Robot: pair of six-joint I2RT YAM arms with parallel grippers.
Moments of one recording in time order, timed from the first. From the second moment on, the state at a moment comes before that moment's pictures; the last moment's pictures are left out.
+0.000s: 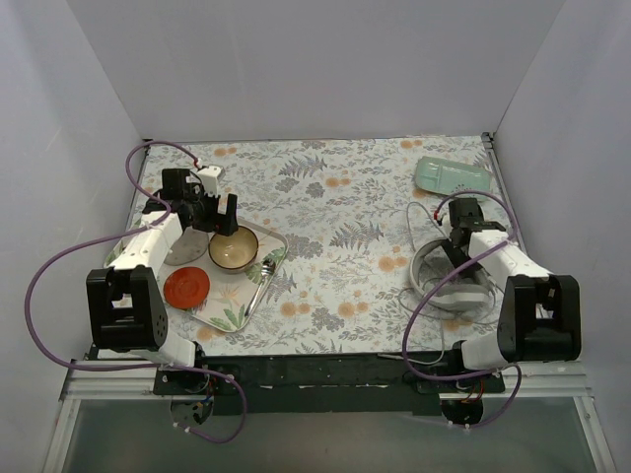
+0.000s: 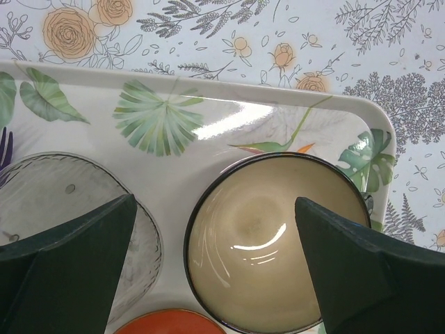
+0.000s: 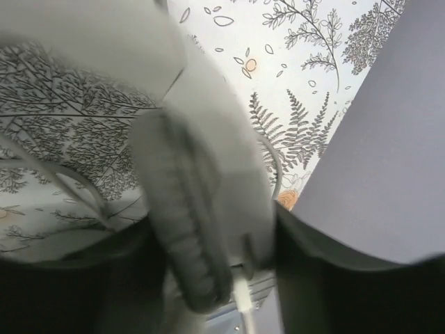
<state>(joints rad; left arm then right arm) 0.03 1.50 1.06 -0.44 0.34 0.22 0.06 1.40 0.81 -0.63 0.39 -0.44</state>
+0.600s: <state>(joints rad) 0.03 1.50 1.21 -0.58 0.48 0.23 0.28 1.46 1.15 -0.88 0.37 -0.33</state>
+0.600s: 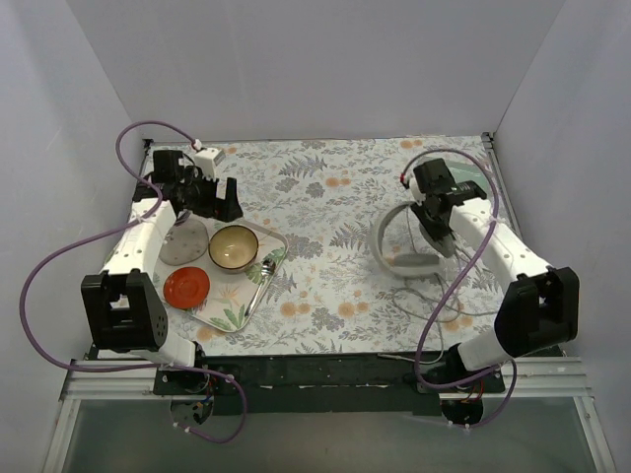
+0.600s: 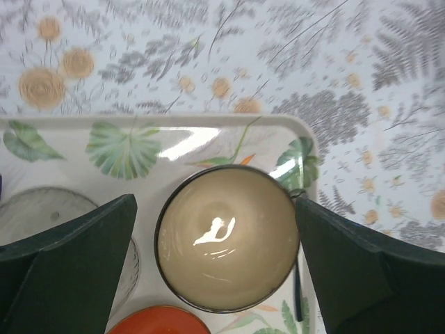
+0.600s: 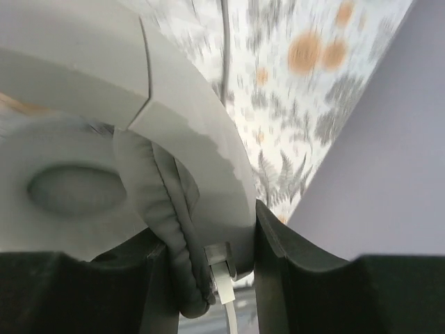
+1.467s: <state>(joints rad) -0.62 1.57 1.48 -0.47 -0.21 0.23 0.56 2.06 1.98 -0.89 -0.19 0.05</state>
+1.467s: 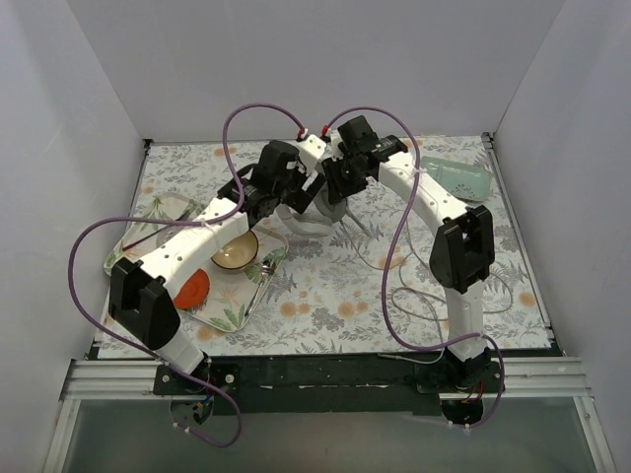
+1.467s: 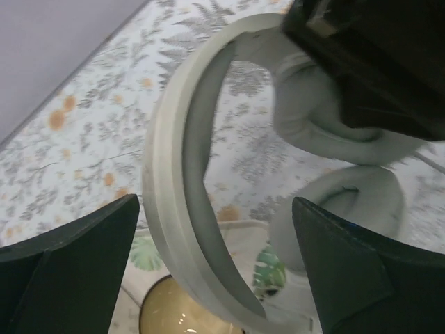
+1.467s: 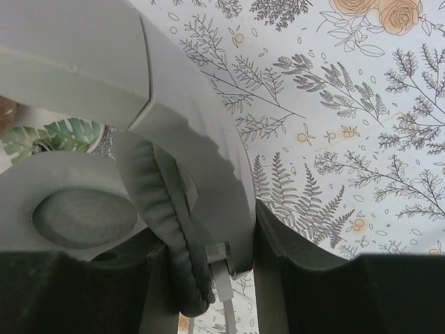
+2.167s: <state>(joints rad) -0.66 1.65 1.40 -0.26 -0.65 0.38 0.56 1.96 1.82 -0.78 -0.21 0.07</state>
